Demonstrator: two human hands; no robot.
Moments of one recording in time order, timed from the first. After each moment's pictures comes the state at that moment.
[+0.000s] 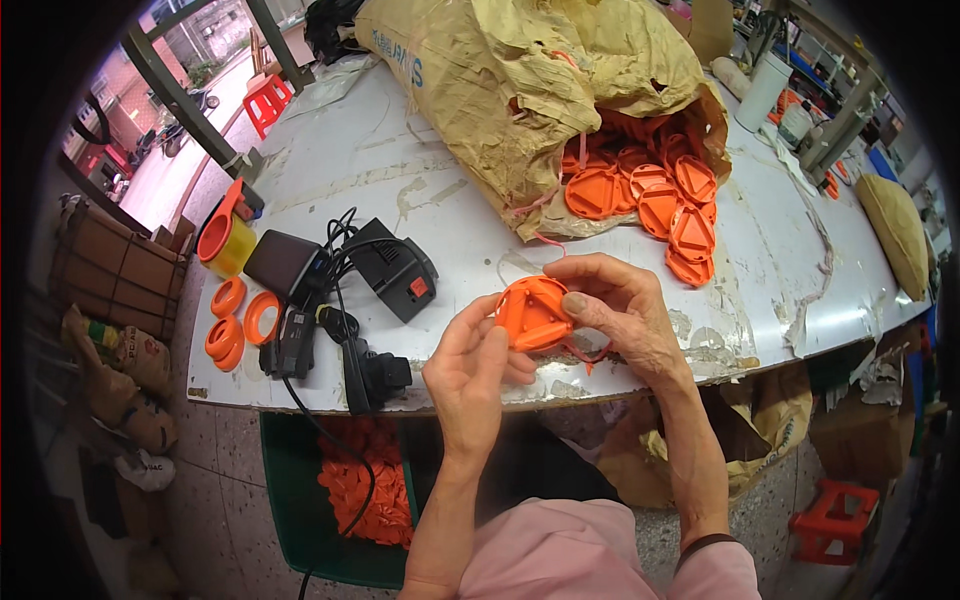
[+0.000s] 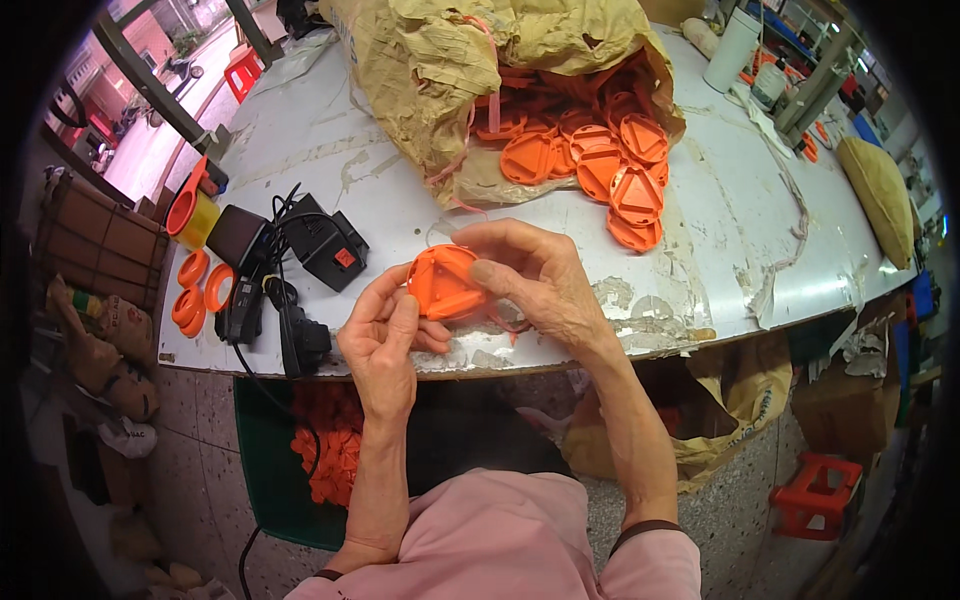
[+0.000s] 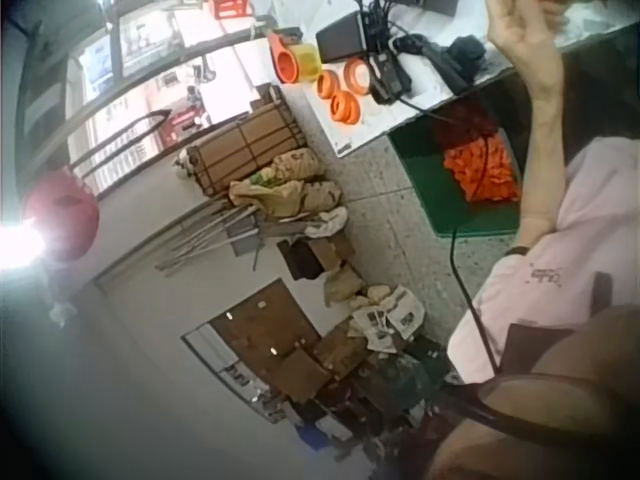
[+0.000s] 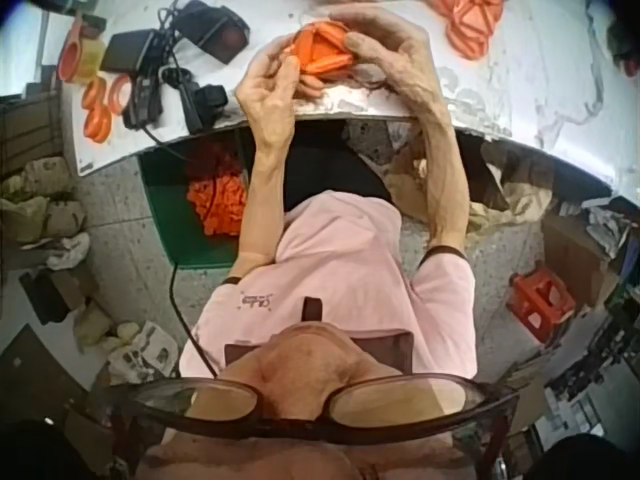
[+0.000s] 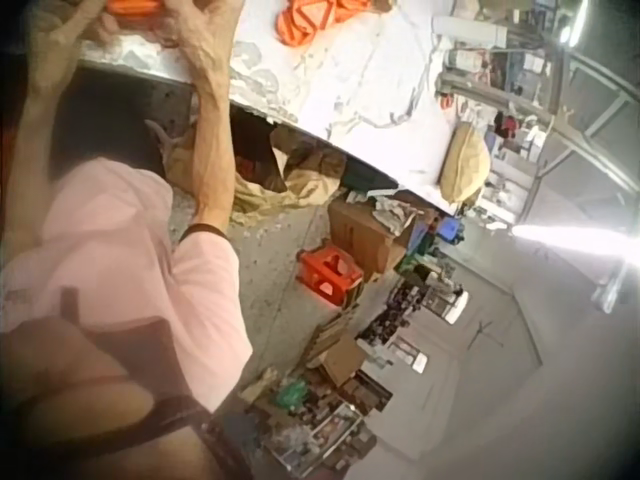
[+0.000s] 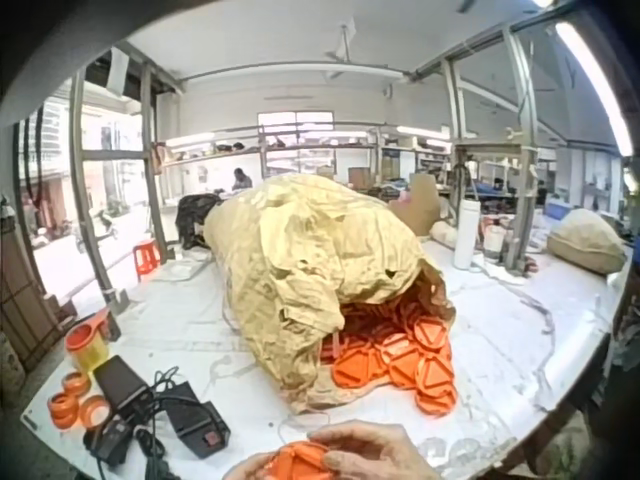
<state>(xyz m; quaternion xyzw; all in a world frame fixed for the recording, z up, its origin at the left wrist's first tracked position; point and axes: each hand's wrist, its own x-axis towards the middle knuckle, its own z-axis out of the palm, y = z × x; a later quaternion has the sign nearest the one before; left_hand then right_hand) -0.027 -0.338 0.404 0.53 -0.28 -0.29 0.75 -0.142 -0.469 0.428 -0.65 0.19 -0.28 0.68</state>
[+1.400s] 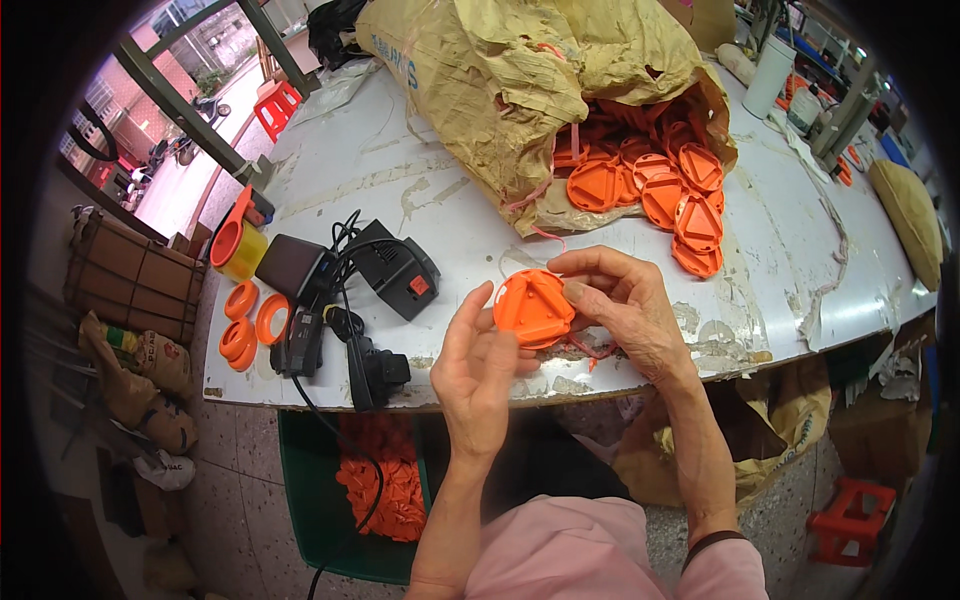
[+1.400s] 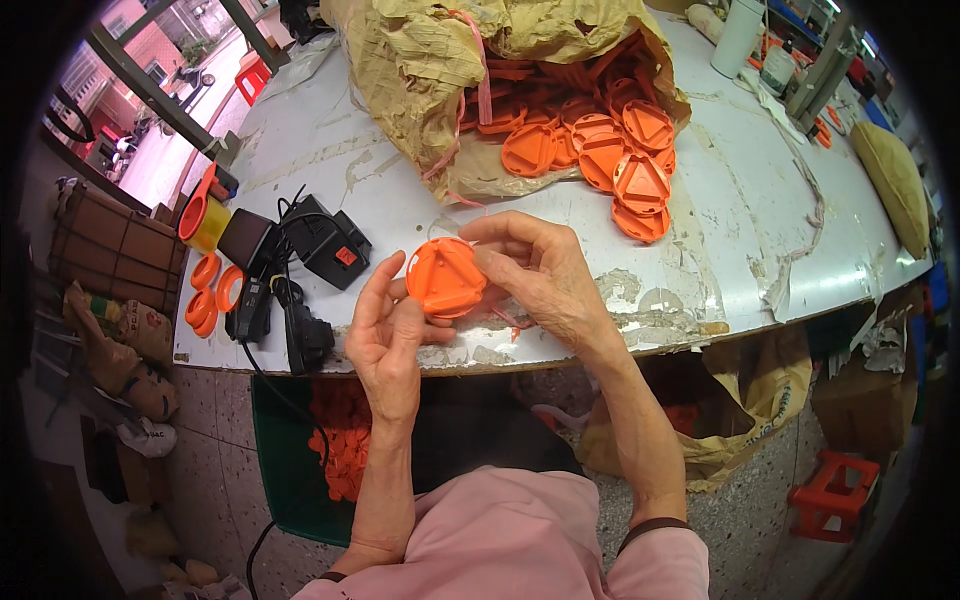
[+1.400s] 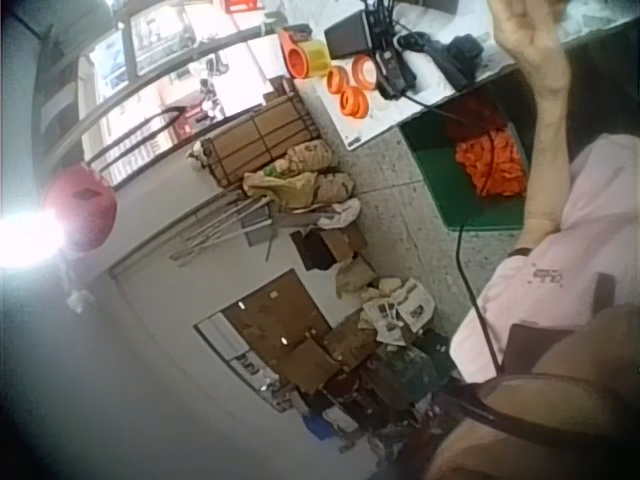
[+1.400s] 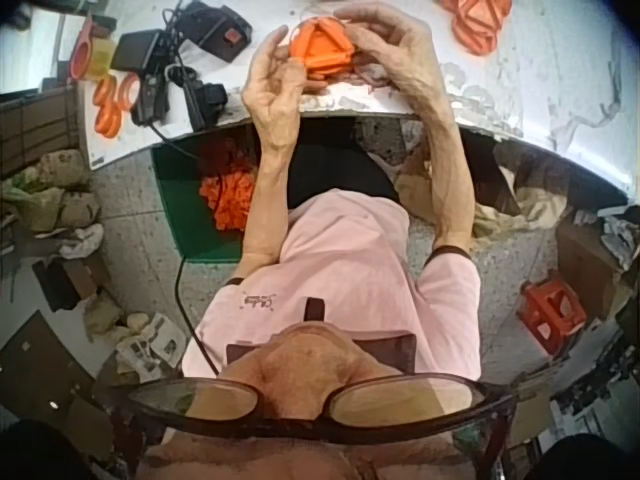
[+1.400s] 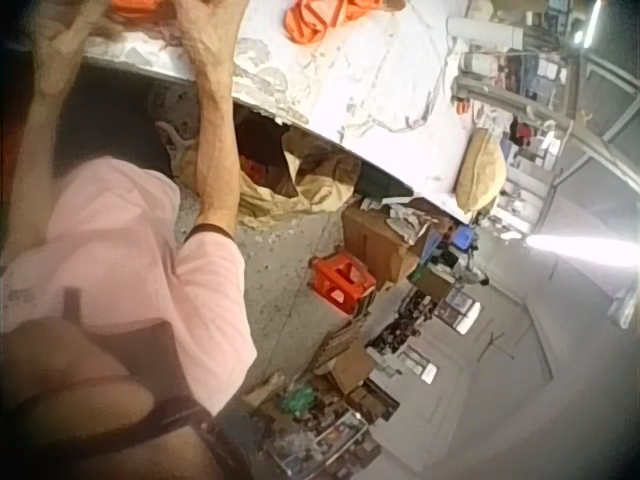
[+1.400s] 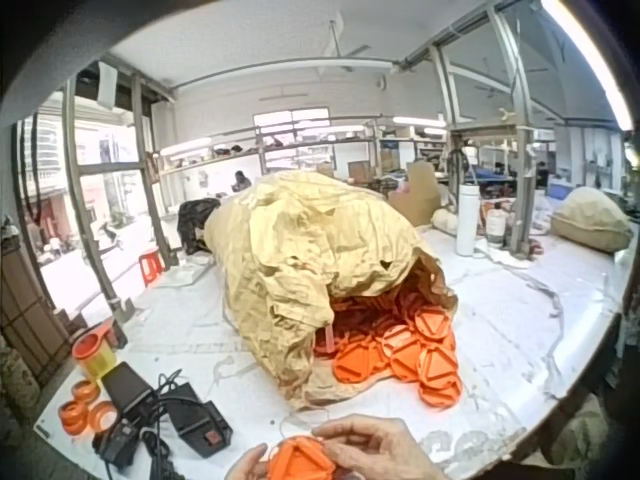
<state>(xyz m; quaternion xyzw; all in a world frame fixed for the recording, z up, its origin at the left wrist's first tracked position) -0.035 -0.336 0.403 0.53 -0.31 -0.27 0.74 -0.142 -0.468 0.429 -0.61 0.23 -0.27 0.71</state>
